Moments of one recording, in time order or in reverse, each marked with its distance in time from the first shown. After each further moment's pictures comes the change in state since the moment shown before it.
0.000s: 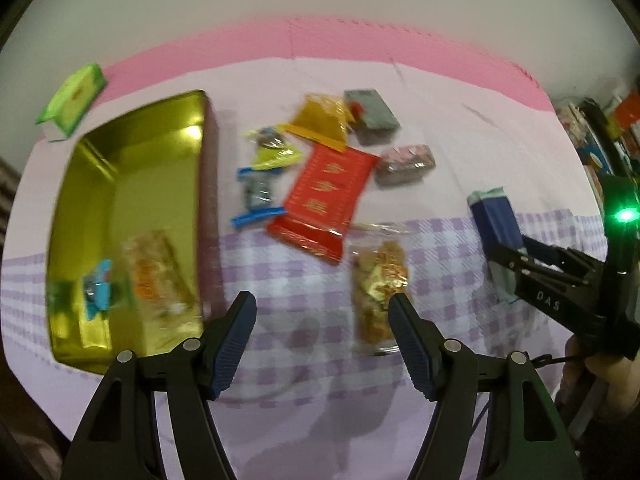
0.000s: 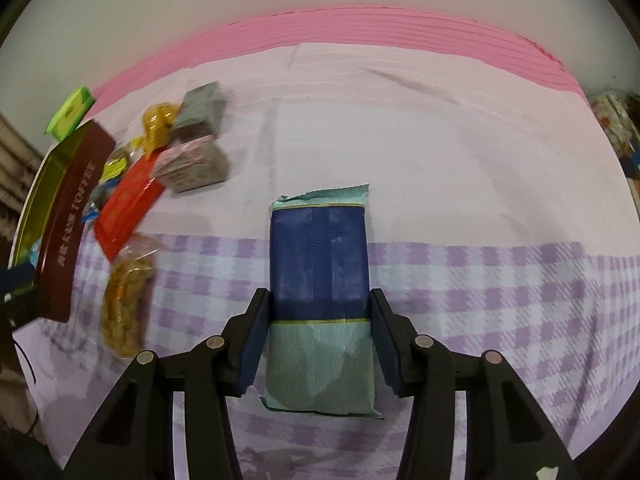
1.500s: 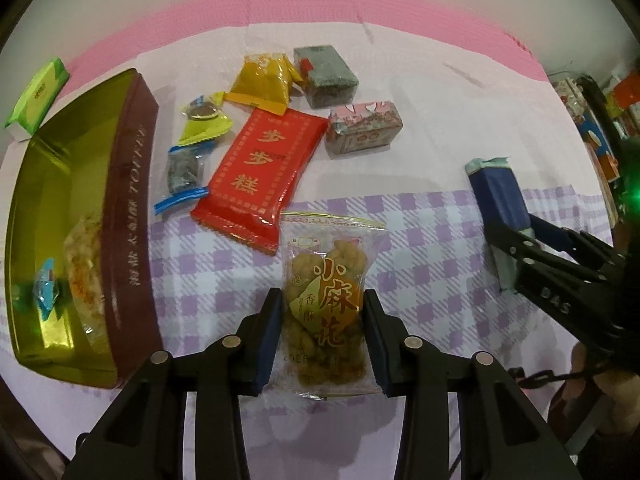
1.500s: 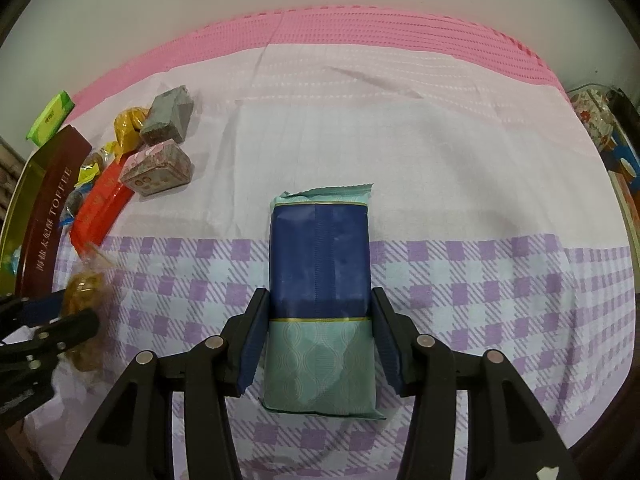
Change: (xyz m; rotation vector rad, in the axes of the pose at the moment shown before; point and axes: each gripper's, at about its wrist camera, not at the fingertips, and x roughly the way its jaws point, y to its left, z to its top) left arm 0.036 -0.039 -0.002 0.029 0.072 -0.026; right arm 0.002 -0.007 -0.006 0.006 0.006 -0.067
